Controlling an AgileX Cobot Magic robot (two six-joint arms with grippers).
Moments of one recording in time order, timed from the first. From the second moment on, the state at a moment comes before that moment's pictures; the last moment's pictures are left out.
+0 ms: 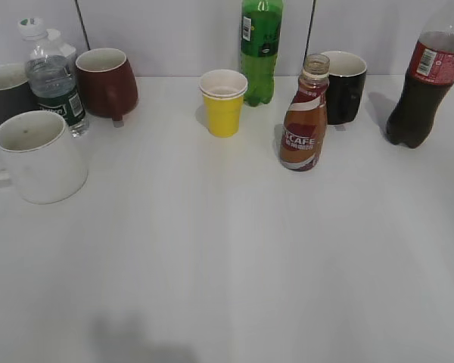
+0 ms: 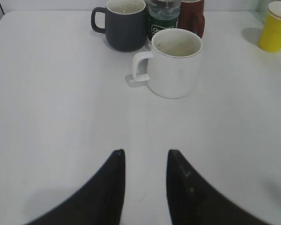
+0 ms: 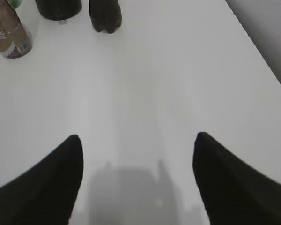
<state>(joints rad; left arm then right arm) 0.02 -0.01 -0.53 -0.06 1.06 0.03 0.07 -0.01 -0.50 -0.08 1.05 0.13</state>
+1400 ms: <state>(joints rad) 0.02 0.31 -0.55 -0.06 0.56 0.03 0.07 -0.01 -0.50 -0.08 1.05 0.13</state>
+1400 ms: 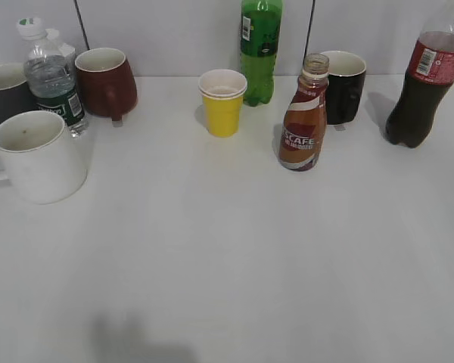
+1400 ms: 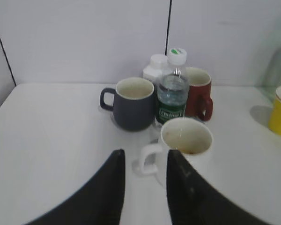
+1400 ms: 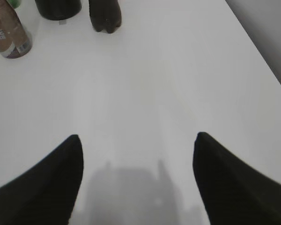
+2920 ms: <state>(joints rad) -0.13 1.08 -0.20 -0.10 -0.45 0.03 0.07 -0.01 -0.50 -0.08 1.05 0.13</state>
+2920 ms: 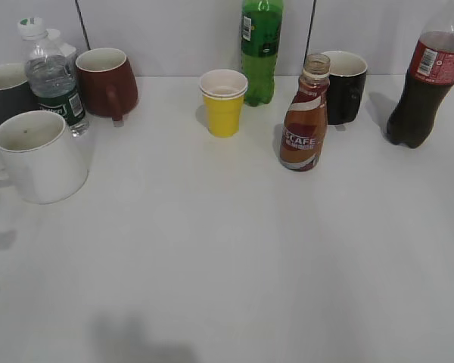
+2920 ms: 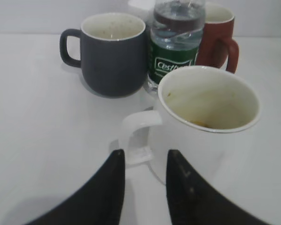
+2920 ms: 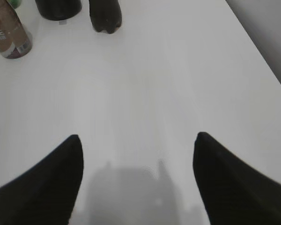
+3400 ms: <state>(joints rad) -0.13 1.39 -0.20 -0.12 -0.80 0.03 0.07 -0.01 -0.50 -0.08 1.05 0.13</state>
